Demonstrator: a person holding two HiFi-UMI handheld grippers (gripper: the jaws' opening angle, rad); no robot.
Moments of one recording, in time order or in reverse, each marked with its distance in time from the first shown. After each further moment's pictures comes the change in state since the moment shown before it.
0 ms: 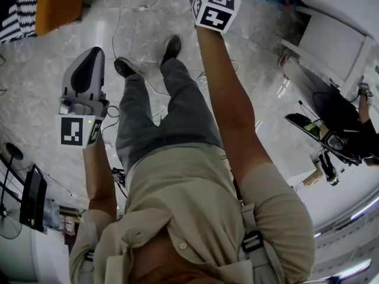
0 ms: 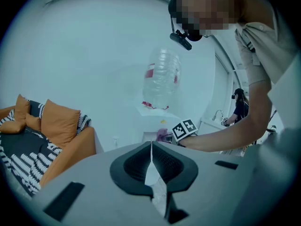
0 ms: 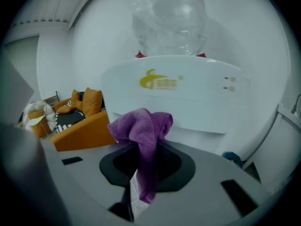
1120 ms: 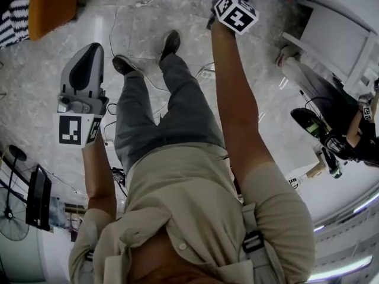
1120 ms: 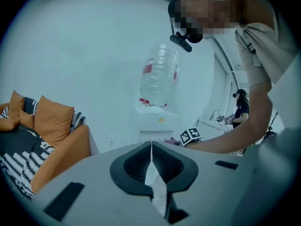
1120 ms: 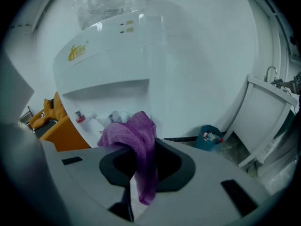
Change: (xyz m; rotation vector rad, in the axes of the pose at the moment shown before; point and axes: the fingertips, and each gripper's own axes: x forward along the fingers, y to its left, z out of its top) left arm 0.029 -0.005 -0.007 -0.001 0.021 -0.047; right arm 0.003 -0.111 -0.082 0.258 0.102 -0.201
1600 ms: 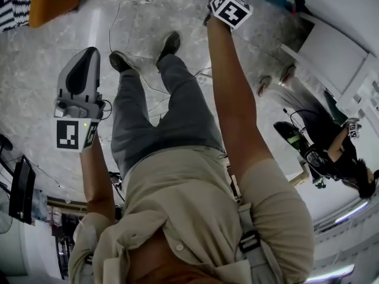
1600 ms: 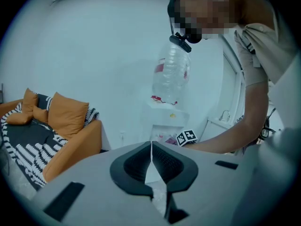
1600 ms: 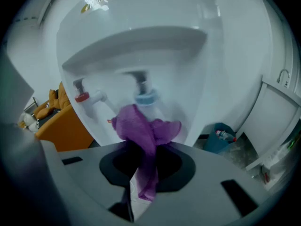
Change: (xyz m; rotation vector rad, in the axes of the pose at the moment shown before) left arm -0.028 0.031 -0.033 -0.050 0.006 0.111; right arm 0.056 0.051 -0.034 -0.080 0.053 0.047
